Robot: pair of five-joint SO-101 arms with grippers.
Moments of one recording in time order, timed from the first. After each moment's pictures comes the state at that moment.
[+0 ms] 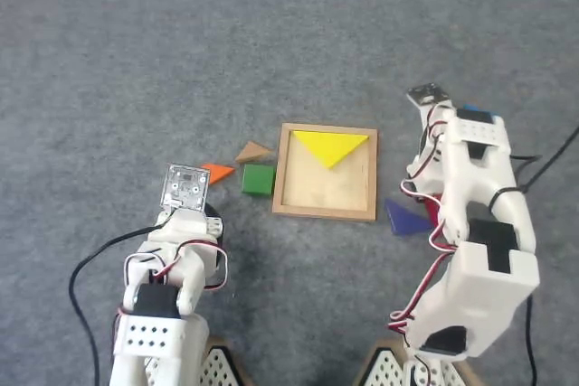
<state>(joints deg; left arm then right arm) -2.5 -85.3 97.8 46.7 -0.2 5.5 16.5 14.2 68.1 25.3</state>
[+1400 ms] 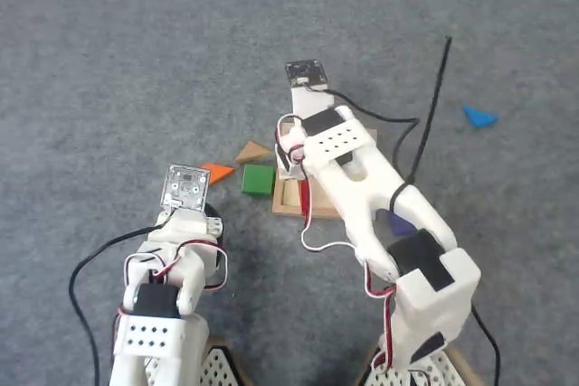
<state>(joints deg) -2.5 -85.3 97.8 46.7 -0.2 -32.2 14.7 7.1 62.5 -19.2</state>
